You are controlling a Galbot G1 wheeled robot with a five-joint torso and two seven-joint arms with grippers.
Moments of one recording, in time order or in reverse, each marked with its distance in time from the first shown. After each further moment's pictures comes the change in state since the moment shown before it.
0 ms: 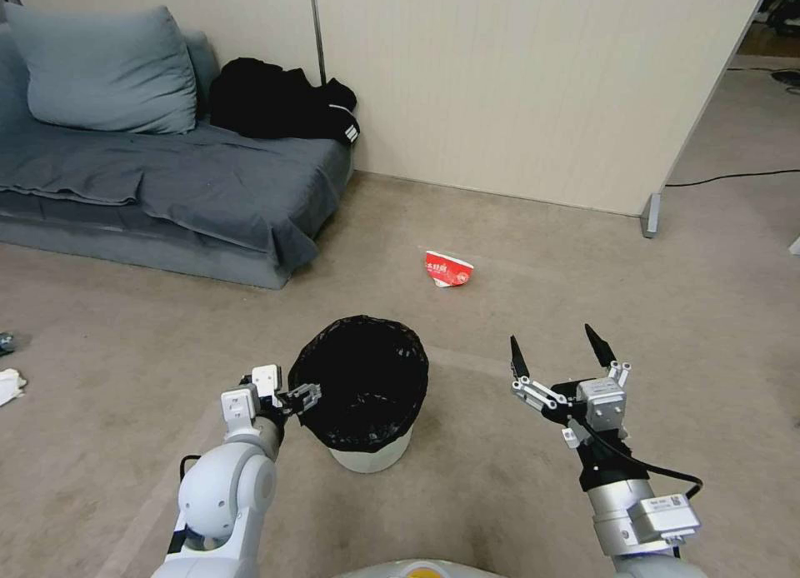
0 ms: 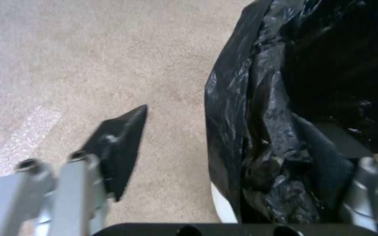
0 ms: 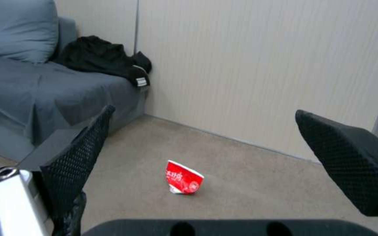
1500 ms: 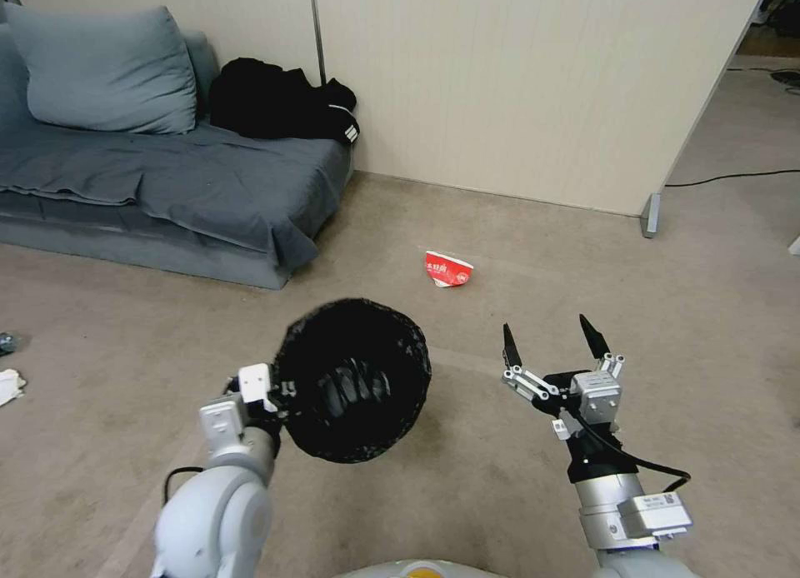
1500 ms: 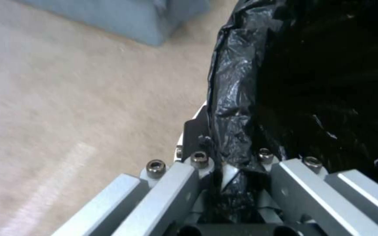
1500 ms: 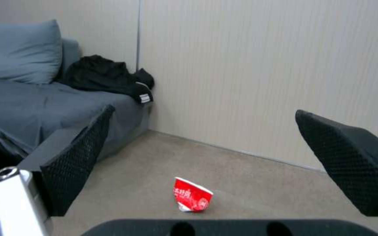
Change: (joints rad) left arm 0.210 -0.018 0.030 -0.394 0.039 -0.016 -0.083; right arm 0.027 0.000 -0.071 -0.002 -0.007 0.015 0.053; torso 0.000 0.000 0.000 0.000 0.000
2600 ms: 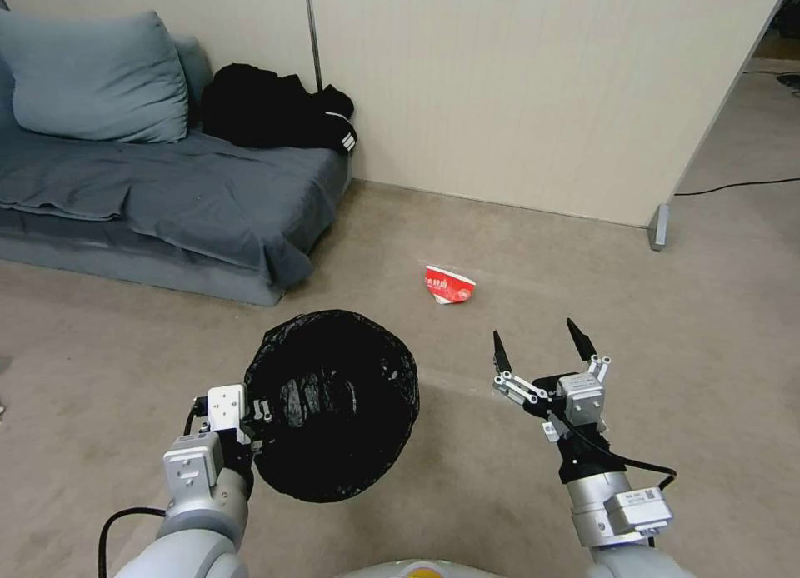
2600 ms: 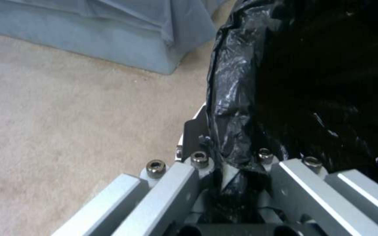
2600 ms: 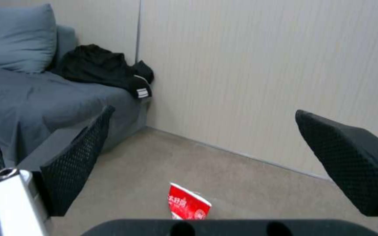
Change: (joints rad) left arm 0.140 -0.015 0.022 -0.084 0.169 -0.057 0.052; right arm 0.005 0.000 0.012 -0.023 -0.028 0.001 -0.026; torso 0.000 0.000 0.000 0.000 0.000
